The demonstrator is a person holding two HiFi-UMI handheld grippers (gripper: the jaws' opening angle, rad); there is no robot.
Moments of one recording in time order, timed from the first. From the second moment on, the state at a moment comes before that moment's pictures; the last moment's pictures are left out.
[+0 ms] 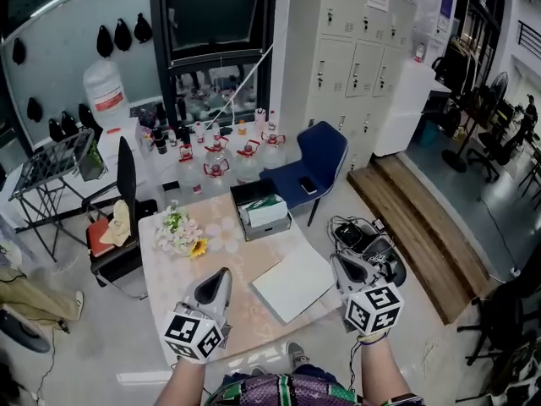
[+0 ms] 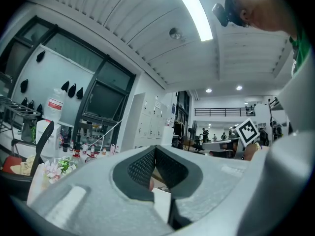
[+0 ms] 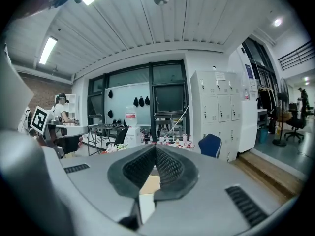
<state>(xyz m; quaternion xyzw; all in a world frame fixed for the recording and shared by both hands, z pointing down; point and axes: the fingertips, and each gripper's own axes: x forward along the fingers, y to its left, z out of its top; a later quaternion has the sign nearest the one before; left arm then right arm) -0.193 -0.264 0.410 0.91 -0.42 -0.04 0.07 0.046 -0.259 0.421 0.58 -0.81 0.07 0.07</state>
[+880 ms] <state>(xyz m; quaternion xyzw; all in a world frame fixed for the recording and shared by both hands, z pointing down) -0.114 -0.283 0.400 0.90 -0.43 -0.02 0.05 0.124 -0.302 0.472 0.52 -0.84 0.11 0.08</state>
